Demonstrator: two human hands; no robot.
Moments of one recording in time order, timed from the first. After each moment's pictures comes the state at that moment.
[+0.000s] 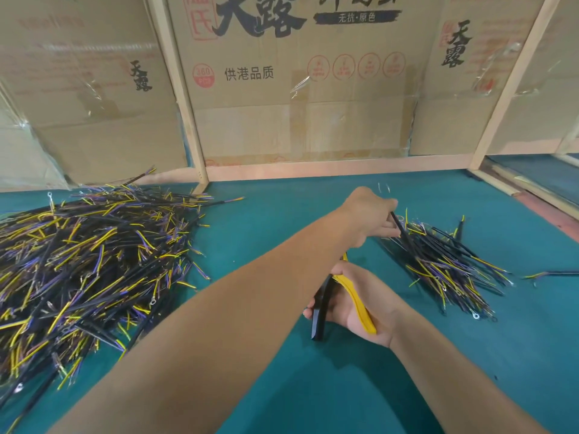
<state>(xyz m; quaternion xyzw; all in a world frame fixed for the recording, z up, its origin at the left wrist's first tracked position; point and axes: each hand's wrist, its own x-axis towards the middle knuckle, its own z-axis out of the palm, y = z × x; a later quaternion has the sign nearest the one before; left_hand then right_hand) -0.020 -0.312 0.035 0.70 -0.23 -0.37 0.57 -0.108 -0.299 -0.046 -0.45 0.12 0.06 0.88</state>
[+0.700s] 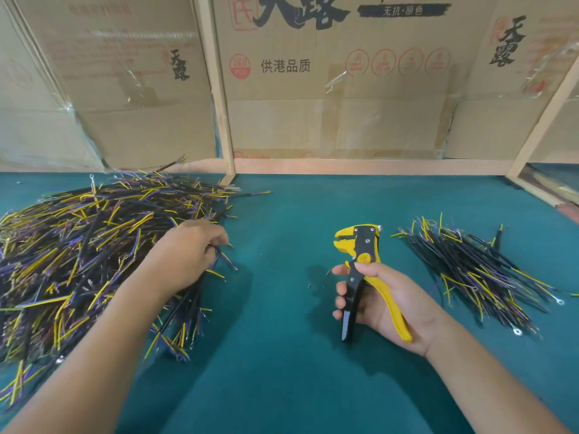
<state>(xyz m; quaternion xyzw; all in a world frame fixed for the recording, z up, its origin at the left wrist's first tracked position) 0.083 -0.022 -0.016 0.93 -0.34 0.09 0.12 -0.109 -0.297 -0.049 -0.48 0.11 0.06 0.87</state>
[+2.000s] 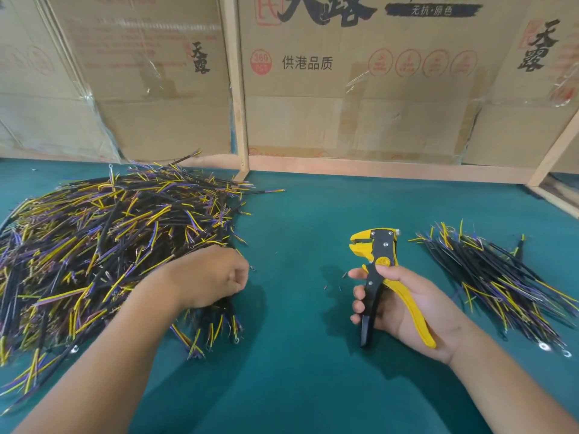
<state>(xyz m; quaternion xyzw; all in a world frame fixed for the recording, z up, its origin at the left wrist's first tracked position) 0.055 -0.022 -0.008 0.91 -0.40 -0.09 0.05 -0.105 -0.299 -0.050 -0.48 0.11 0.08 0.87</state>
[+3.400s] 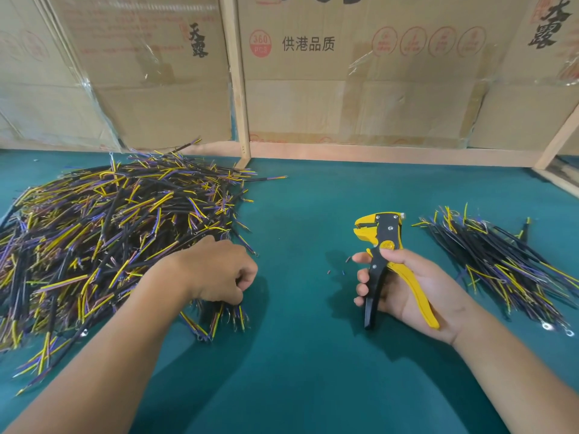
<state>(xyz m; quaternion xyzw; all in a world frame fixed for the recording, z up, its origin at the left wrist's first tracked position) 0.049 -0.027 -0.015 0.89 -0.44 -0.12 -0.06 -0.104 -0.301 -0.054 -0.48 0.10 0.07 0.87</state>
